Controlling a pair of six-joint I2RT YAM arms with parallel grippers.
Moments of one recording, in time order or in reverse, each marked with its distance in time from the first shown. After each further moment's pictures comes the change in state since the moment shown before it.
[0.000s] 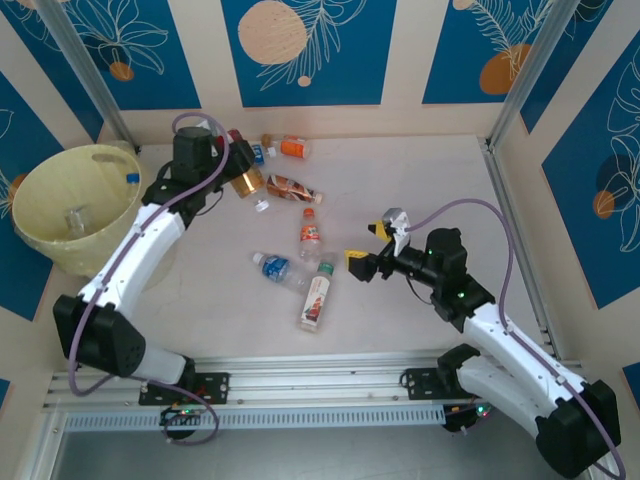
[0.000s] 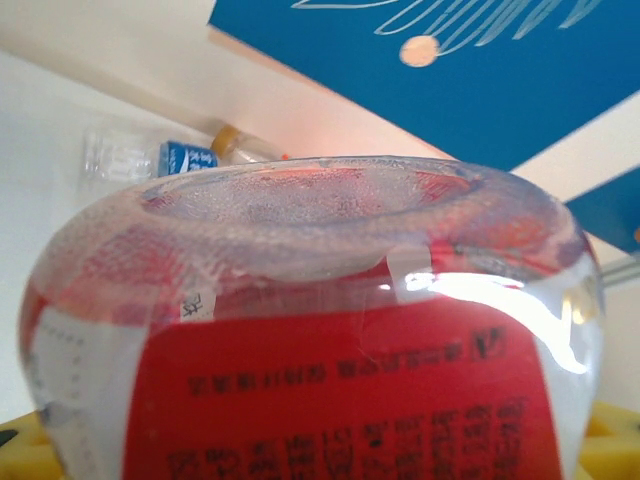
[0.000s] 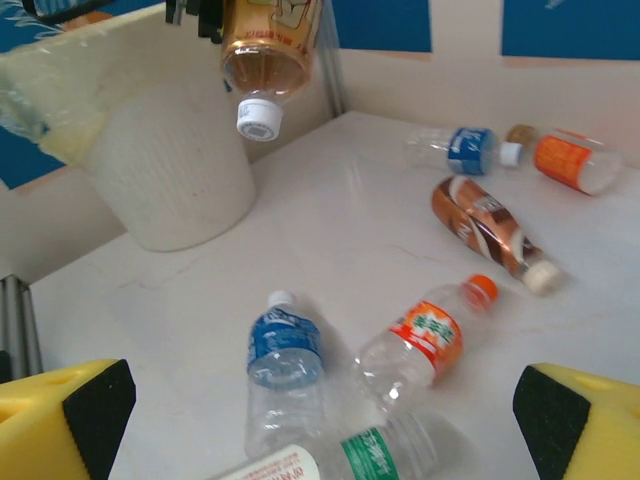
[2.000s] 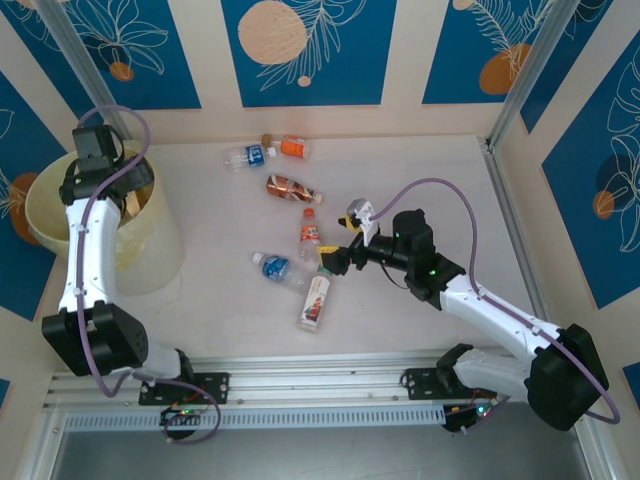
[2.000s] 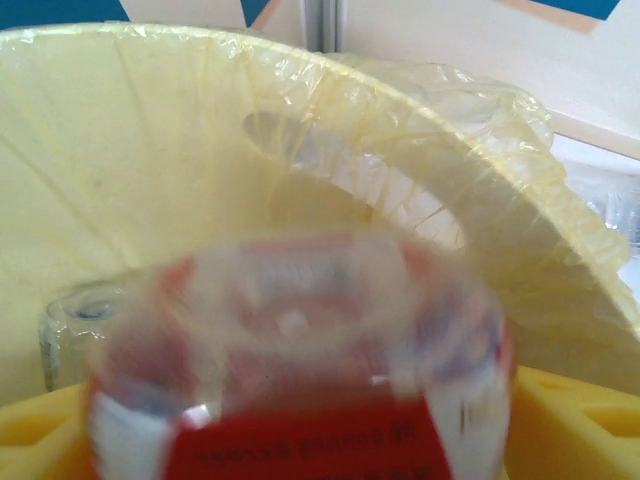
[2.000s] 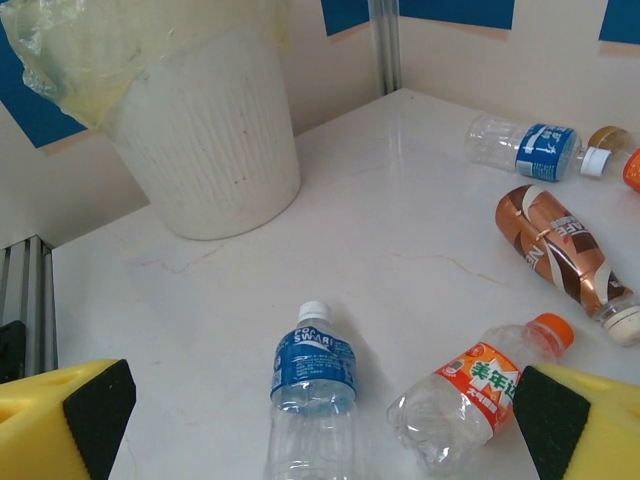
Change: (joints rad) left arm 0.508 0.021 0.130 -0.364 -0.182 0.465; right arm 0.125 0.266 0.148 0.048 0.029 -0.056
